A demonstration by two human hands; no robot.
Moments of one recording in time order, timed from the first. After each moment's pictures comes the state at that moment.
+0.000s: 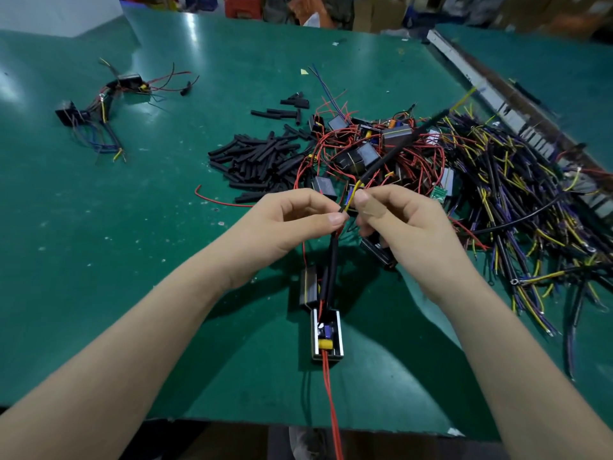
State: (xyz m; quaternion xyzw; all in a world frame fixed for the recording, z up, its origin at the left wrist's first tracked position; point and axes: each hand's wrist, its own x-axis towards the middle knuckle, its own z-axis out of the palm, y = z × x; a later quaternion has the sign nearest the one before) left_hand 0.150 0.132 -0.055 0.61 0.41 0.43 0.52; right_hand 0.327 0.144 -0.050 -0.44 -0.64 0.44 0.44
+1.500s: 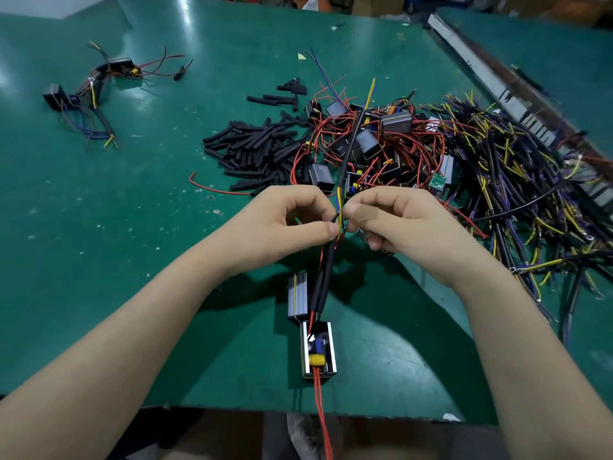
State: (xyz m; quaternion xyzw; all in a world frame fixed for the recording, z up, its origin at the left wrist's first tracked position) left_hand 0.144 0.138 -0.067 0.71 0.40 0.38 0.43; right_hand 0.339 0.151 -0.048 -0.44 -0.68 0.49 0.31
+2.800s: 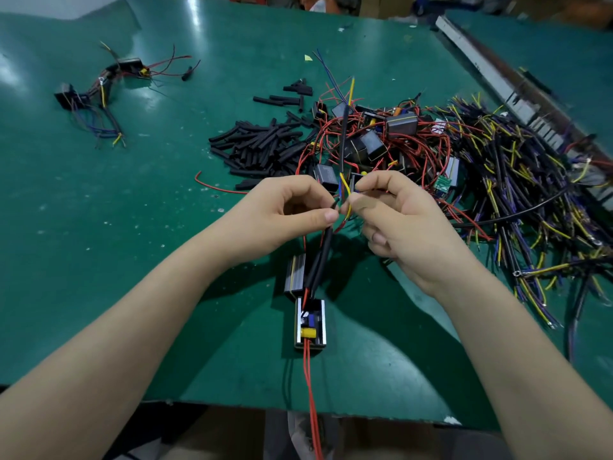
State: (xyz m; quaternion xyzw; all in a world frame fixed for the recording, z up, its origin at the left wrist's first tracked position) left_hand 0.141 0.141 -0.066 0.69 0.40 0.41 0.44; right_hand 0.321 0.145 -0.054 -0.42 -0.55 0.58 0.42
